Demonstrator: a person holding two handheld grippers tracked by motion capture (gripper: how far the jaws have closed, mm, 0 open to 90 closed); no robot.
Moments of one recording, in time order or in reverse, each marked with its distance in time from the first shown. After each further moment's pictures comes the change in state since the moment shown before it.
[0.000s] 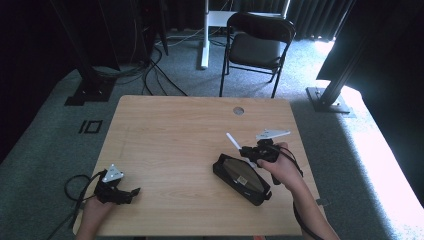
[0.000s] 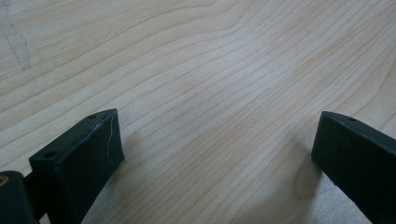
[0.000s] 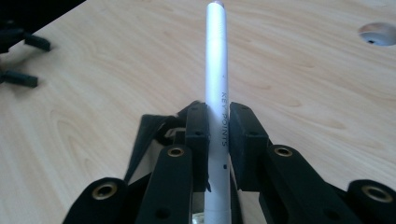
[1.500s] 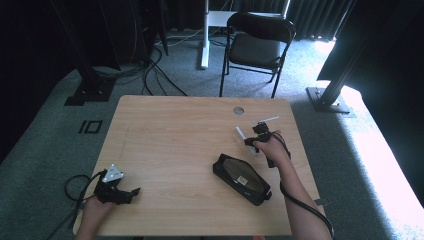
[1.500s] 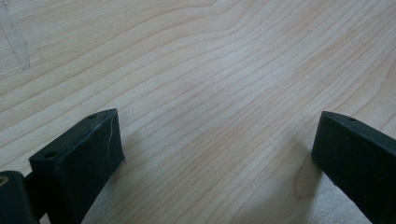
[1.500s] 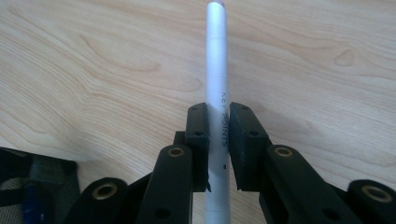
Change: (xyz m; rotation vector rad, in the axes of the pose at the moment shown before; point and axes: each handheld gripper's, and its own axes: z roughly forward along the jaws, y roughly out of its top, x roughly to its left) left arm 0.000 0.000 0.000 -0.001 0.000 -0.001; right arm -0.086 0.005 0.077 0.193 -0.178 0.225
